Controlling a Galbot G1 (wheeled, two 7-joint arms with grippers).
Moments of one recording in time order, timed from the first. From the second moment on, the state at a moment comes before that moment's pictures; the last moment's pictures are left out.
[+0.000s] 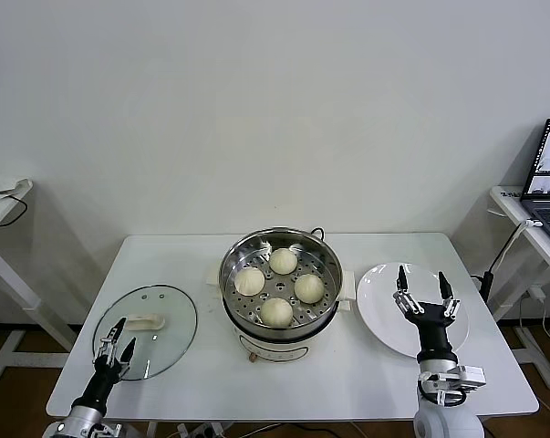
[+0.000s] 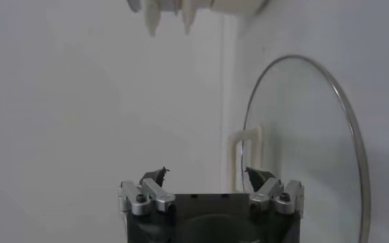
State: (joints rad) left arm 1.45 -1.36 -0.84 -1.57 1.39 -0.38 -0.27; right arm -1.43 1.34 0.61 1.90 0.40 0.27 0.08
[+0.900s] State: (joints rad) left arm 1.30 -1.38 -0.81 -1.46 1.47 -0.32 -0.27; right arm -1.42 1.34 0.62 1.87 0.38 0.28 0.07
